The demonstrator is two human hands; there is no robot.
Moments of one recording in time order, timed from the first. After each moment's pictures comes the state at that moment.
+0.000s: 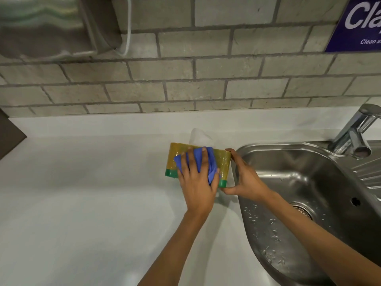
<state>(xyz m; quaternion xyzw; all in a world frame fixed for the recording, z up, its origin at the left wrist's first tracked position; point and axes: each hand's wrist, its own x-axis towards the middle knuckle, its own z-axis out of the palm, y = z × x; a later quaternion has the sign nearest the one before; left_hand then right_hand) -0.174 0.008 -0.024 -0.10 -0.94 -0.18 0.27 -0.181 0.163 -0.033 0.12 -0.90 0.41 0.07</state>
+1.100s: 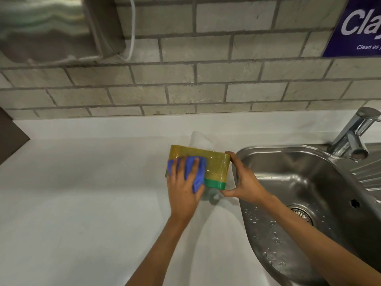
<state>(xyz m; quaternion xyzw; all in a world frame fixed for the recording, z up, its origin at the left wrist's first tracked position) -0.179 -0.037 -0.043 -0.17 -0.91 -0.24 0.31 -0.178 0.156 -0.033 0.11 -0.90 0.41 0.07</state>
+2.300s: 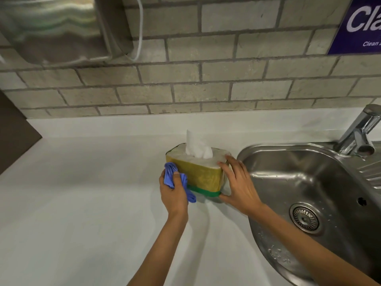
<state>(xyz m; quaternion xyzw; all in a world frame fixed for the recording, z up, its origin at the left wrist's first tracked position) -0.157 -0.047 -0.017 0.24 -0.65 -0.71 0.10 -0.153 0.121 -0.041 0.15 -0.95 0.17 0.21</state>
